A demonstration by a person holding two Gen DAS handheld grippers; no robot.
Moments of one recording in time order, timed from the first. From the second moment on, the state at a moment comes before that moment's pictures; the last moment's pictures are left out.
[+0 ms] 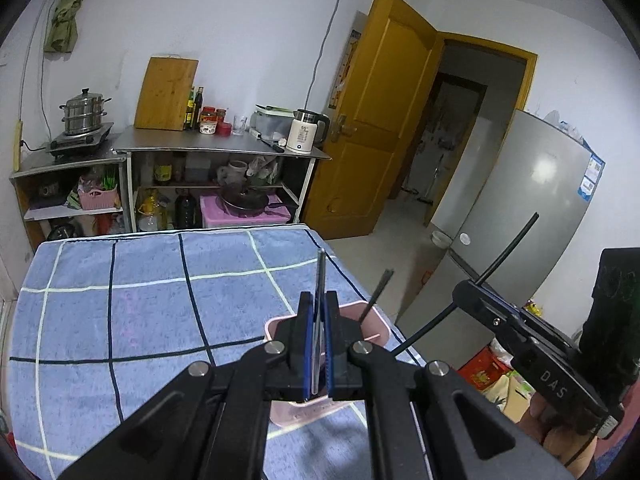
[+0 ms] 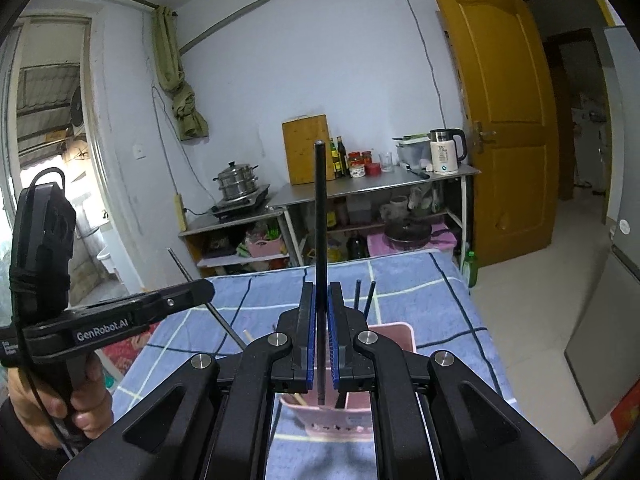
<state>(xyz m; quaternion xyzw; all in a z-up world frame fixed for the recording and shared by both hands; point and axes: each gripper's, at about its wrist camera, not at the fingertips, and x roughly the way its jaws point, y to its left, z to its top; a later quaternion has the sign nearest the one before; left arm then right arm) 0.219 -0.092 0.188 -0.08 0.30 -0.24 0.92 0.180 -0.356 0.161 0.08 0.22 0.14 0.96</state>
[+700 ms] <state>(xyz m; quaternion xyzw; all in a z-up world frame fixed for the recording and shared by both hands) 0.244 -0.110 0.111 -0.06 0.36 -0.23 0.90 0.218 -0.346 0.078 0.09 0.30 0.14 0.94</state>
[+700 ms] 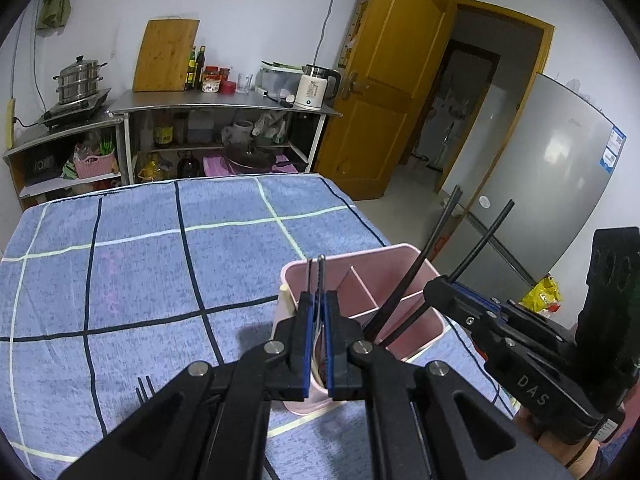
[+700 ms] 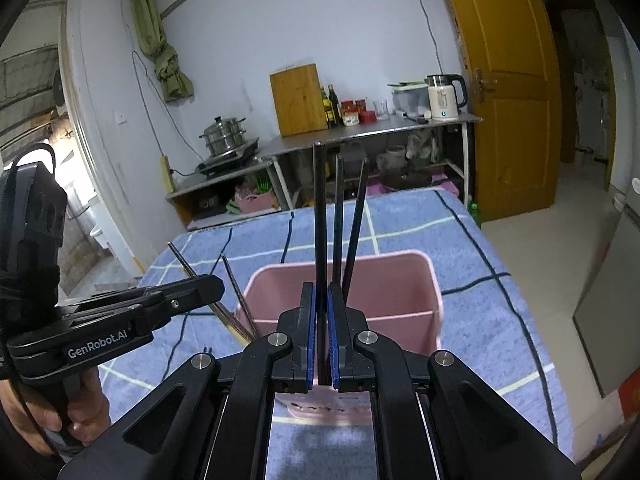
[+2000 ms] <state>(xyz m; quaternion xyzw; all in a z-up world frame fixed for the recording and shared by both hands) 0.133 -0.024 0.125 -0.07 0.28 -0.15 0.95 0.123 -0.324 0.100 0.05 0.25 0.15 0.95</state>
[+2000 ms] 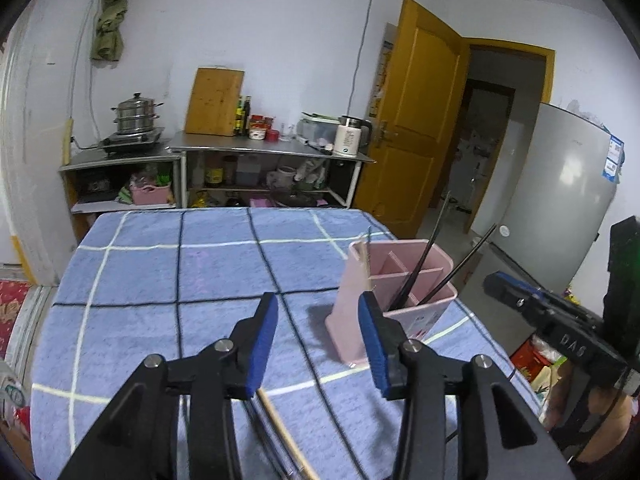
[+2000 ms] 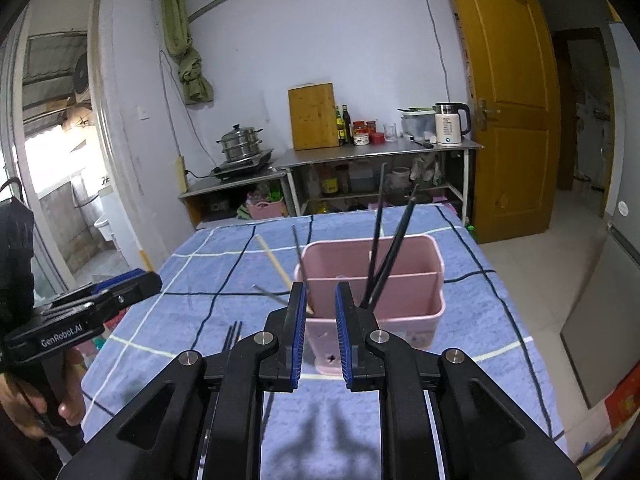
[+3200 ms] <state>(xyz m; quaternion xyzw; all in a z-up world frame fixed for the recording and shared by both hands) 0.146 0.013 -0.017 -0.09 0.42 -0.08 0.90 0.118 -0.259 0.011 0.02 0.35 0.23 0.91</state>
